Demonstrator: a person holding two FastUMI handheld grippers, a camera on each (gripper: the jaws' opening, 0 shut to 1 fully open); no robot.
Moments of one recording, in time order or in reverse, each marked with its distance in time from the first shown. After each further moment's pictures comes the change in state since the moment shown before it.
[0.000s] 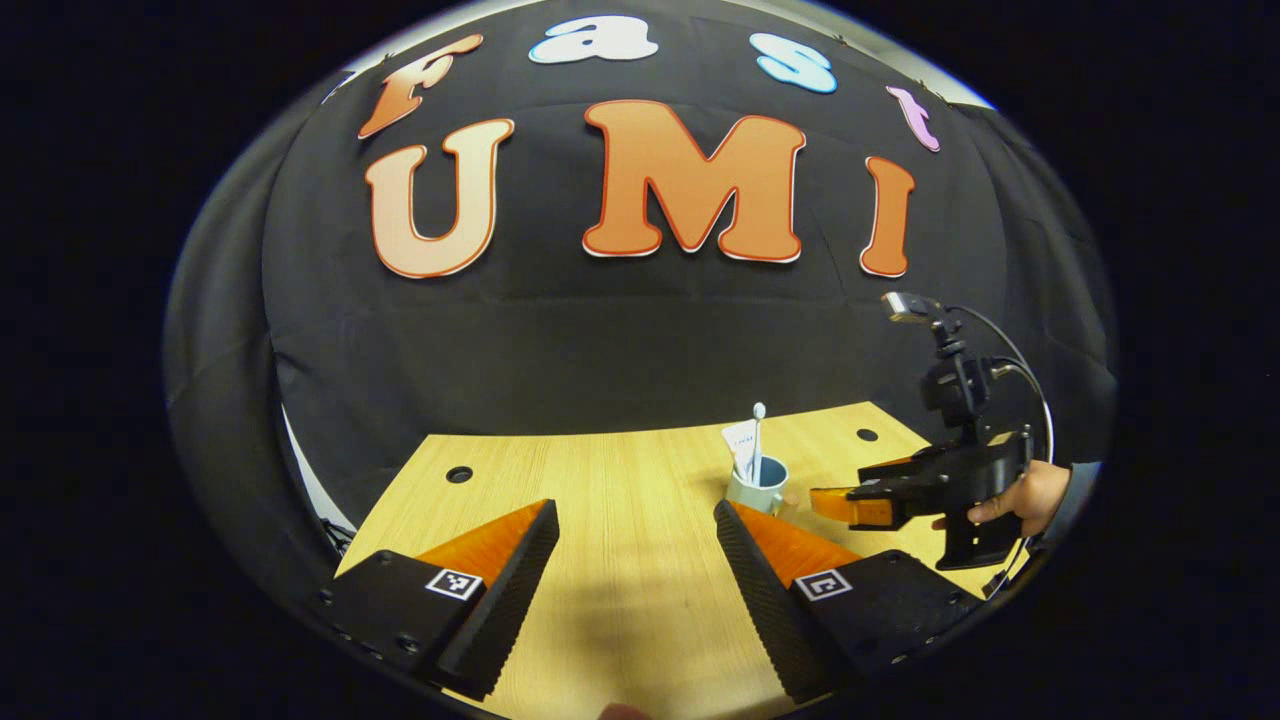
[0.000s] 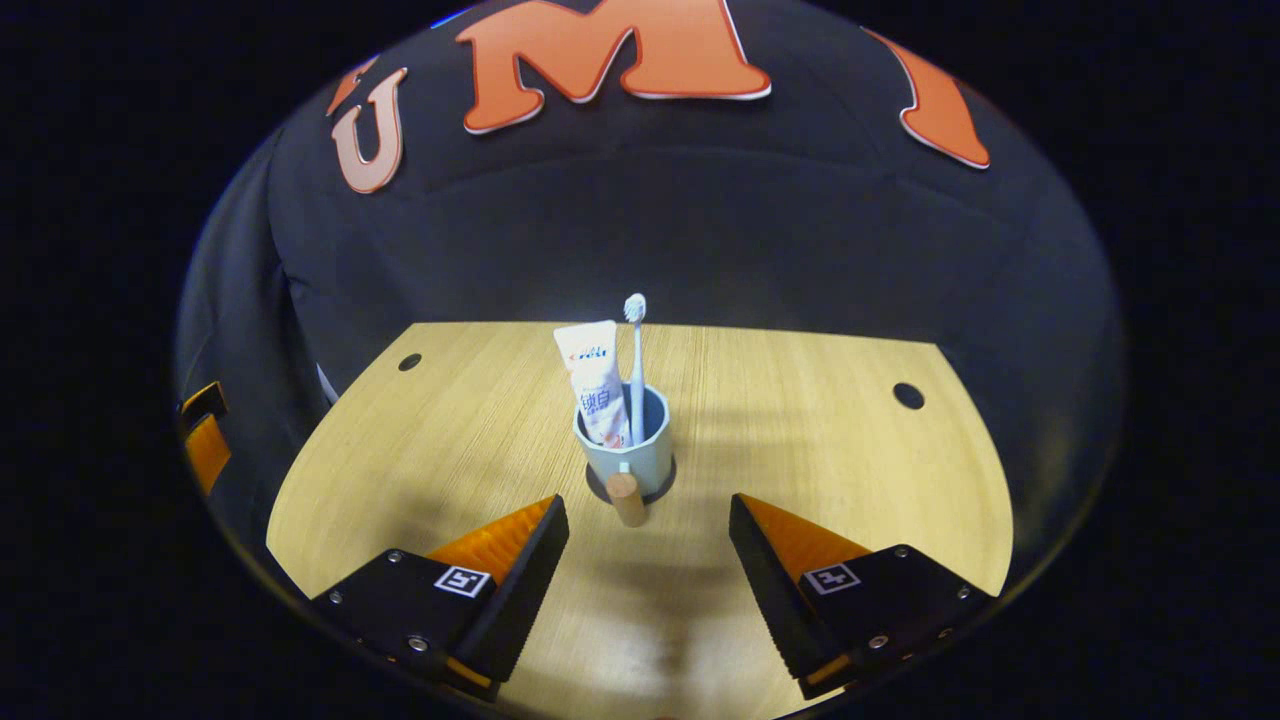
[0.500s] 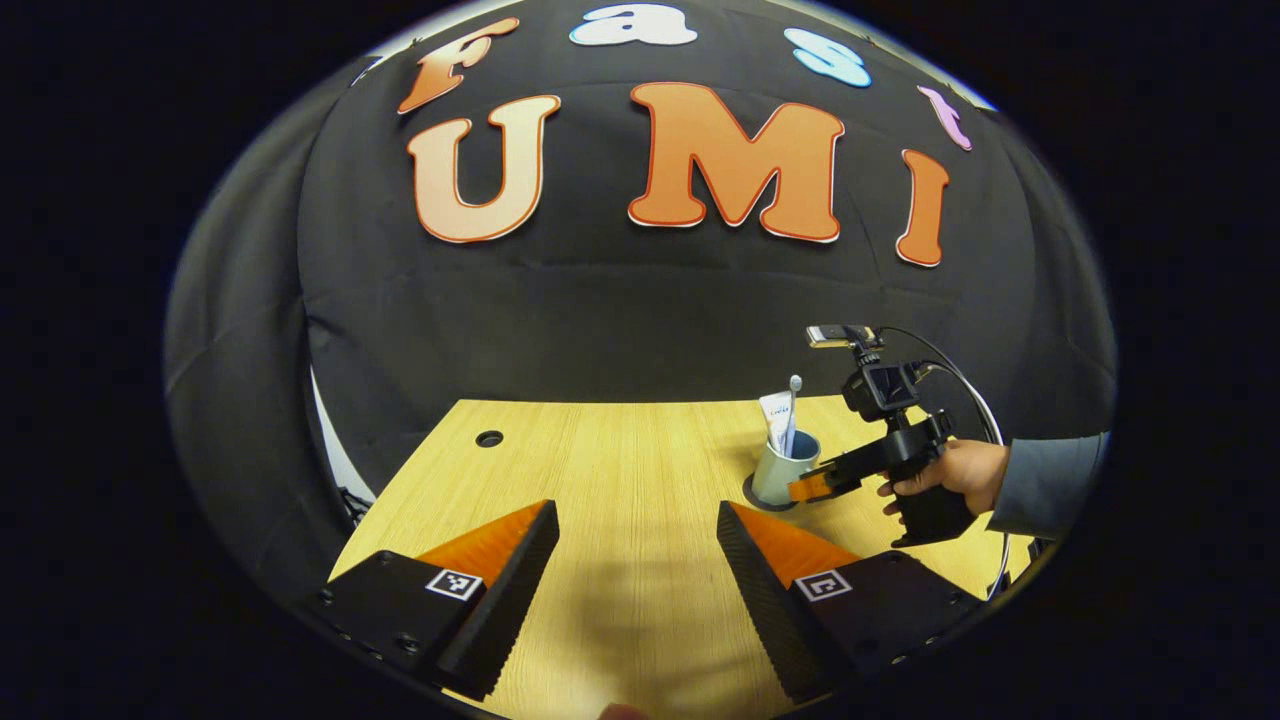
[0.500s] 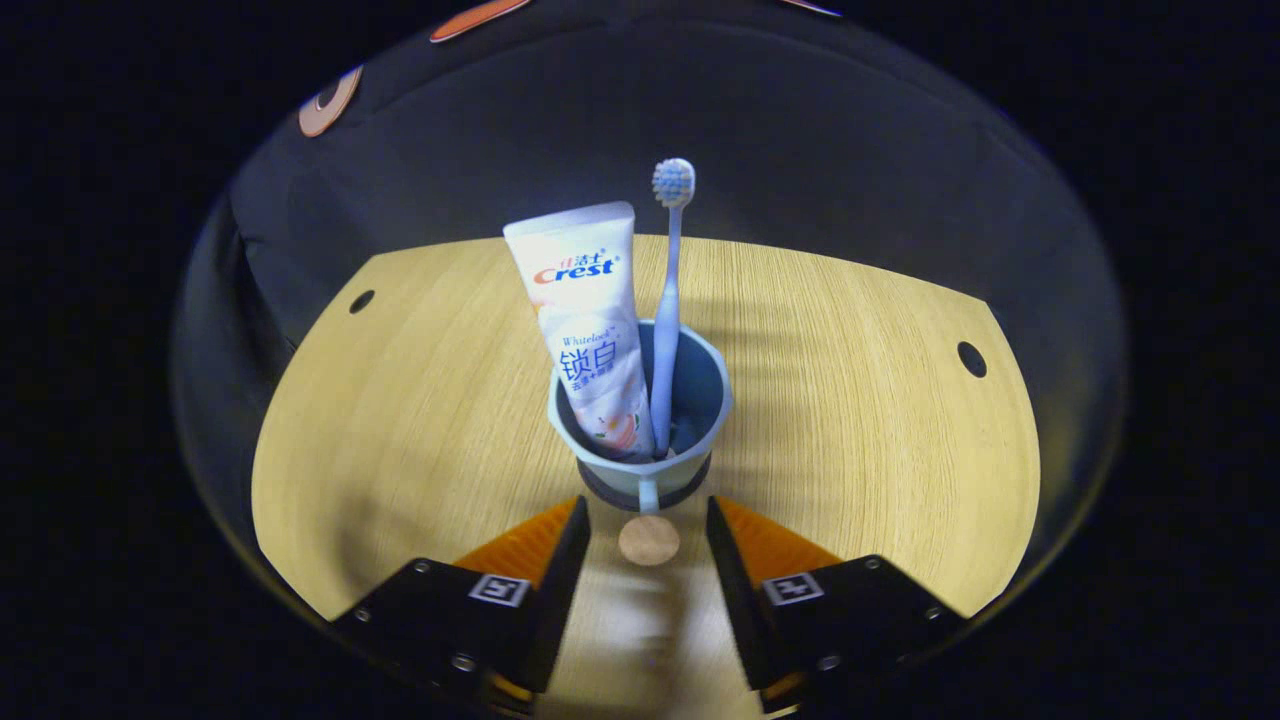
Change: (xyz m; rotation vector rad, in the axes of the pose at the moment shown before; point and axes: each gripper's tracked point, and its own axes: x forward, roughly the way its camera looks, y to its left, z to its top) left arm -0.019 0.040 -0.038 -0.046 0.081 0.057; right arm 0.114 0.041 -0.043 0.011 0.293 0.007
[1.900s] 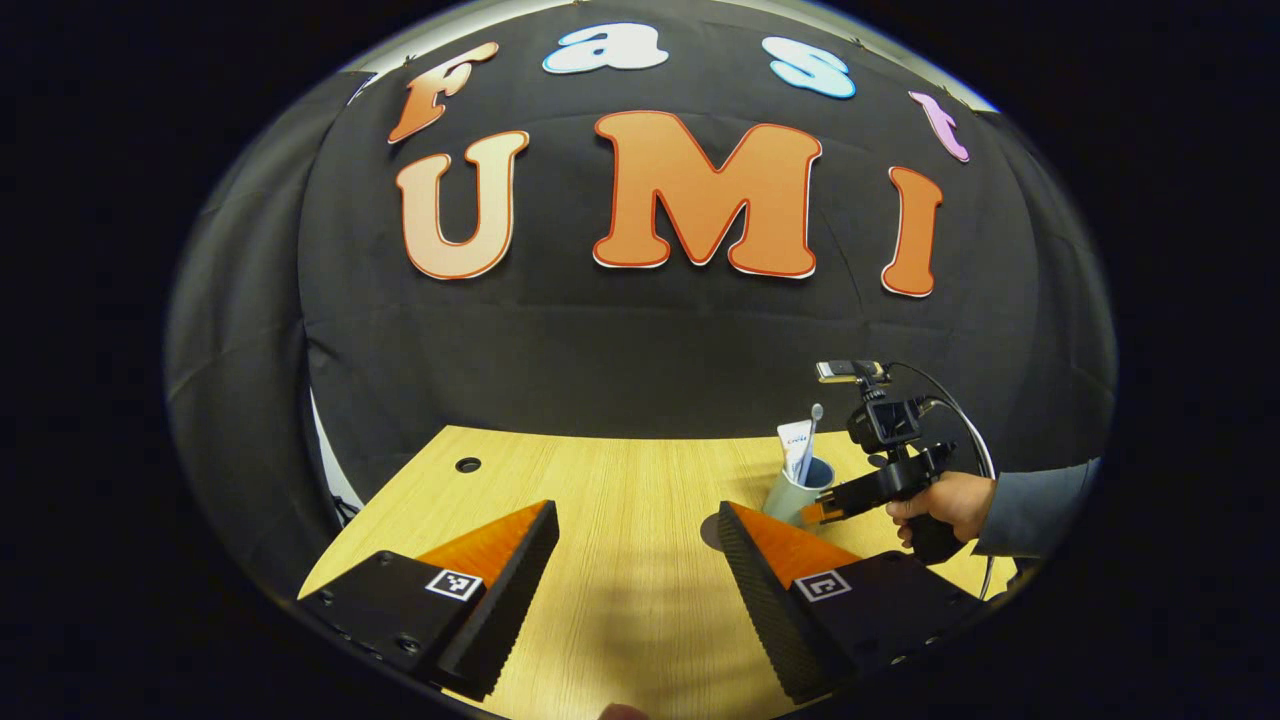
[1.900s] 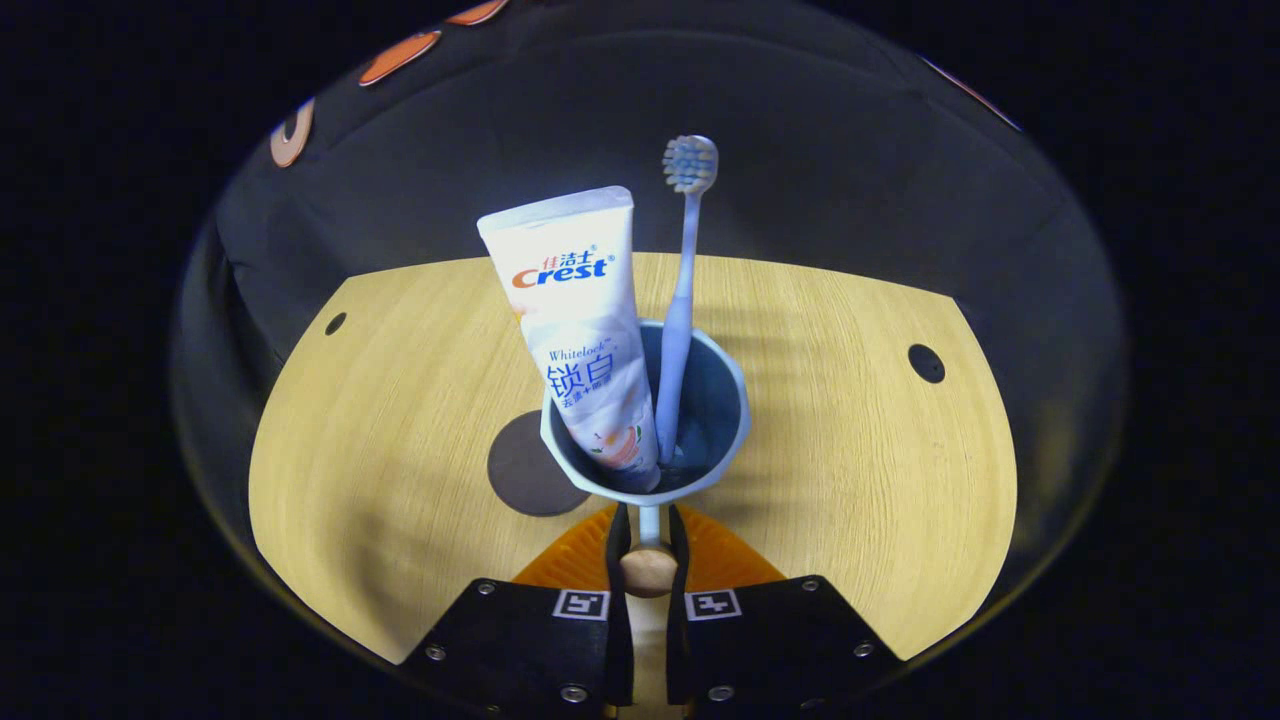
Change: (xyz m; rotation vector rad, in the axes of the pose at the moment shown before) left arm -0.002 -0.074 0.039 -0.031 -0.088 0.060; right arm 0.036 0.001 0.000 -0.012 0.010 -0.032
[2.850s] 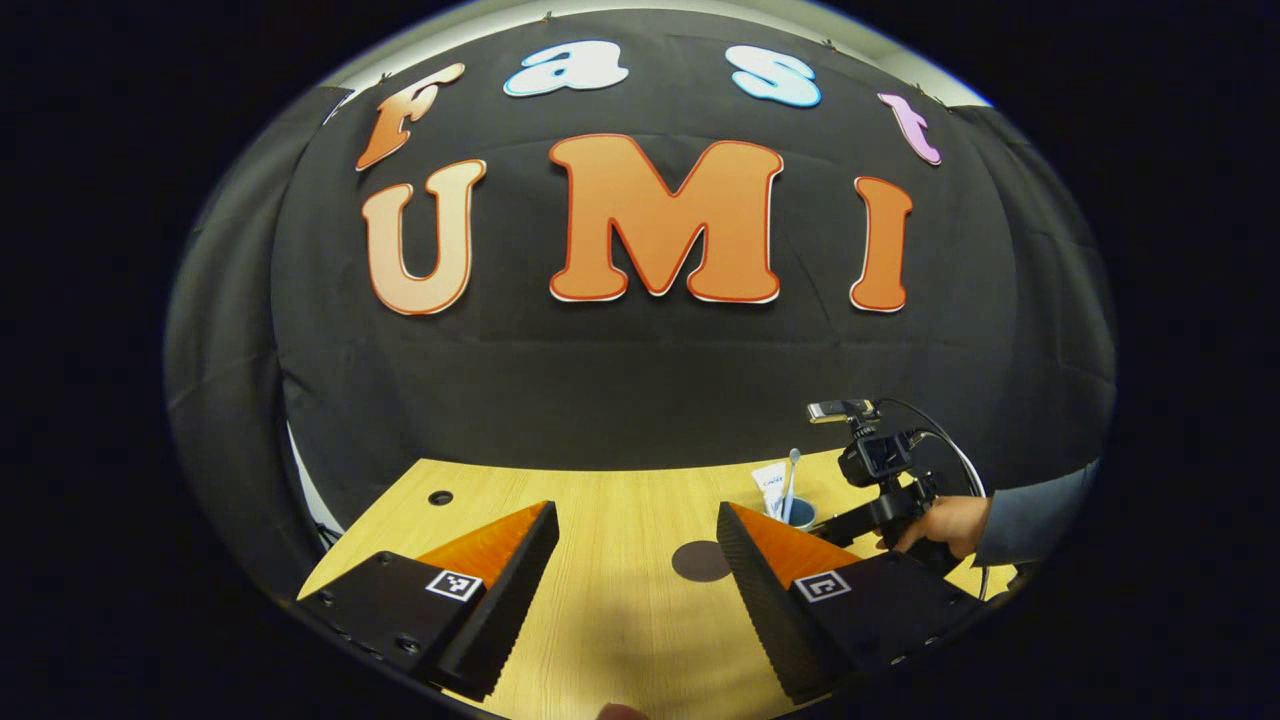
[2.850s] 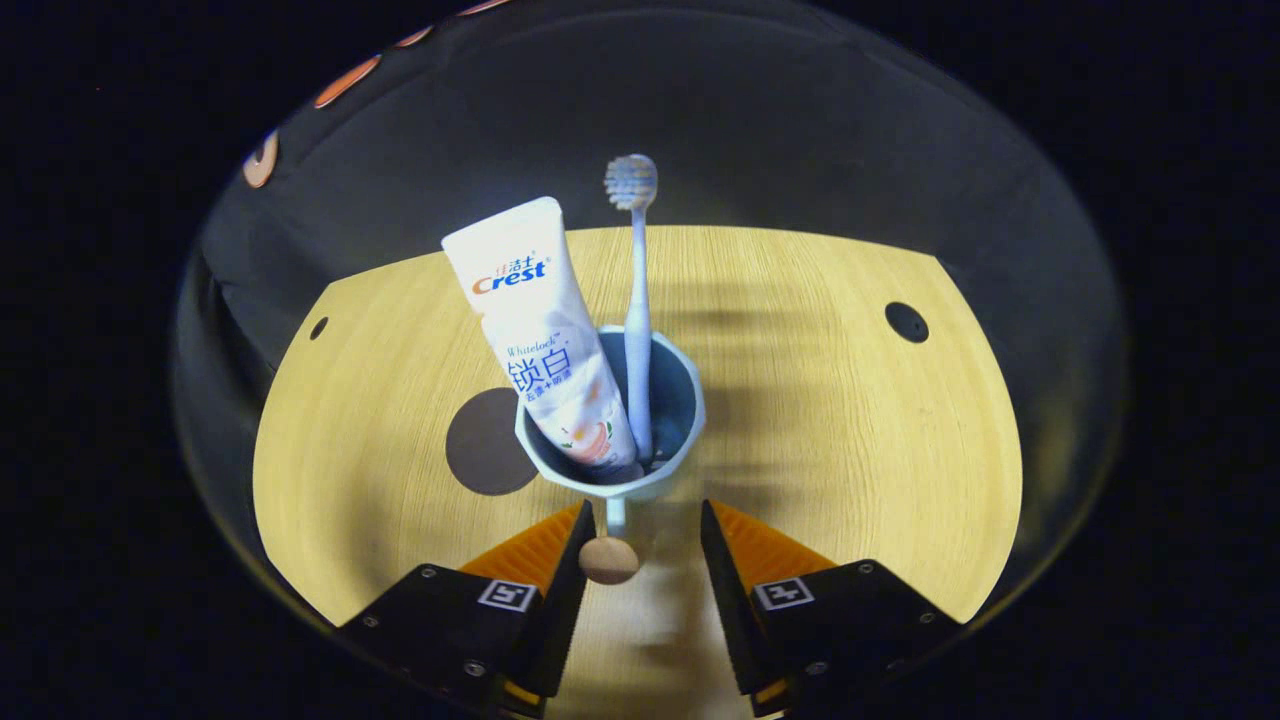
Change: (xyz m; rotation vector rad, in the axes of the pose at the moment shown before) left arm 0.087 0.066 0.079 0.027 -0.073 -0.044; right arm -0.002 -0.001 -0.012 0.103 0.103 0.007
